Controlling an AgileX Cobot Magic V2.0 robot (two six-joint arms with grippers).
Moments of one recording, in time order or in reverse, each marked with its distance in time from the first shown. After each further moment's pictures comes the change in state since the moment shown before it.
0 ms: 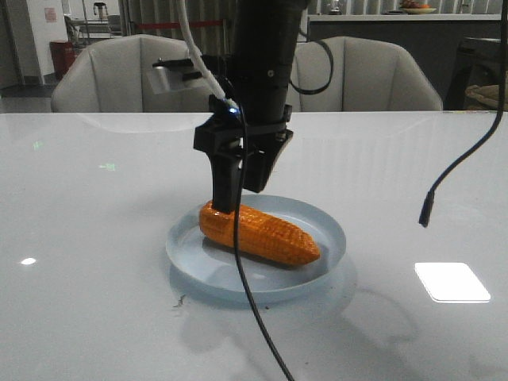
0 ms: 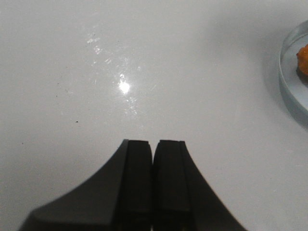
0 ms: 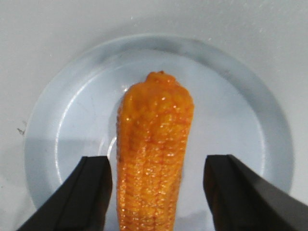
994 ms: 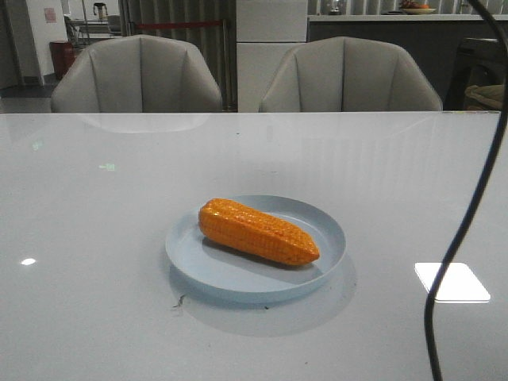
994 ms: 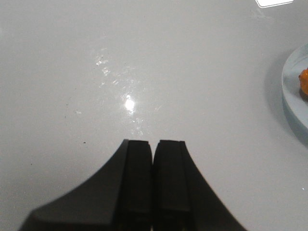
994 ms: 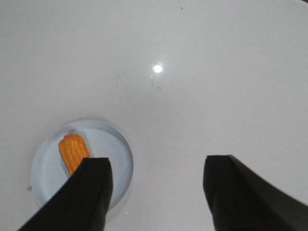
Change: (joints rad) left arm 0.000 0.000 0.000 0.007 -0.078 0.000; right arm -0.279 -0.597 -0.003 -0.037 0.030 0.315
